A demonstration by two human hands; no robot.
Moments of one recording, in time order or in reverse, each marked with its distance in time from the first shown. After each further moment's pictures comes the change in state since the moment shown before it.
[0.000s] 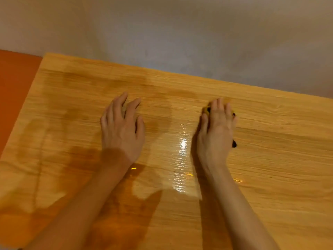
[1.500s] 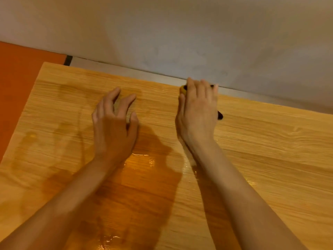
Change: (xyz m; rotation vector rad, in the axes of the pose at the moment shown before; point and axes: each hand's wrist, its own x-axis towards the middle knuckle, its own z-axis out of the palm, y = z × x) left_hand 0.048 0.001 0.007 0.042 0.062 0.004; right_hand 0.091 -0.038 0.029 -0.157 -0.111 -0.328
